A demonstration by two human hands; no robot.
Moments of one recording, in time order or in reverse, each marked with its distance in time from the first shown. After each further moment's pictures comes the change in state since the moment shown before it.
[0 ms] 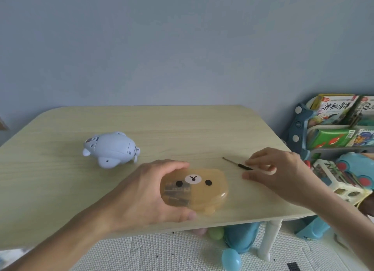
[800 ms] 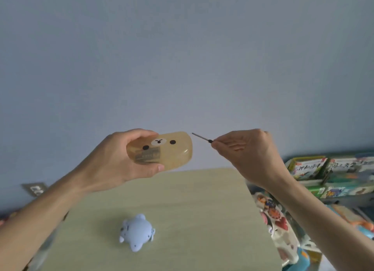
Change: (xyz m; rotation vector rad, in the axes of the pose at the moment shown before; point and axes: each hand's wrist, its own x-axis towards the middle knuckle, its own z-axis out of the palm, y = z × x) left_hand 0.077 0.142 -0.288 -0.012 0.186 -0.095; right_hand 0.099 -0.187 -0.231 0.441 0.217 -0.122
